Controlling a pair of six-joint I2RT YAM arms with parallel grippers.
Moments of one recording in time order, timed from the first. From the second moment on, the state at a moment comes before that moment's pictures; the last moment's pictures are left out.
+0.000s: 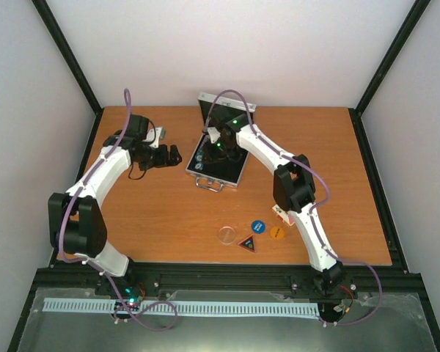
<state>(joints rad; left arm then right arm) -0.14 1.57 1.27 -0.76 0.33 -0.23 0.61 2.41 2.25 -1.02 -0.36 0.22</state>
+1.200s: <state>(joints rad) -0.14 1.50 1.20 -0.75 0.28 -0.23 0.66 2.54 2.31 -0.96 -0.47 0.29</state>
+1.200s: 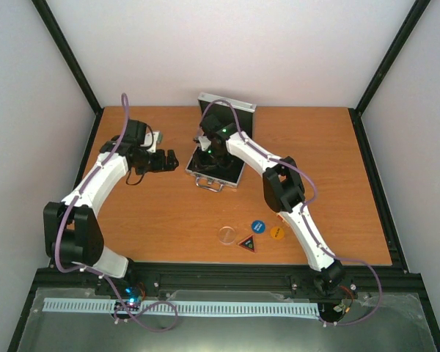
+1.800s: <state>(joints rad) -0.14 1.48 1.18 -0.75 0.28 -0.23 0.66 2.54 2.36 -0.86 -0.42 0.30</state>
